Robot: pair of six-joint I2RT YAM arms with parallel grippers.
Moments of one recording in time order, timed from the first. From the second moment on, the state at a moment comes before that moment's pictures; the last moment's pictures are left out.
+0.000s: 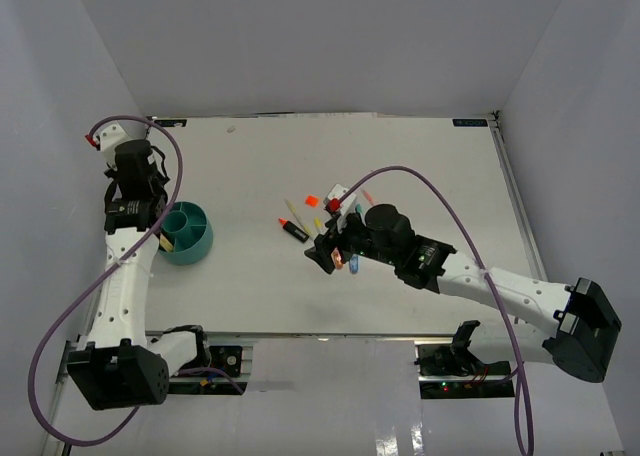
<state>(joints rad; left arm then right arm) 0.06 1.09 1.14 -0.47 -0.48 -0.36 1.01 1.19 0.82 0.06 -0.09 0.04</state>
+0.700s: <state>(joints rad) 0.17 1.18 0.89 -0.21 -0.46 -0.36 0.95 1.12 0.72 0.05 -0.09 0.02</state>
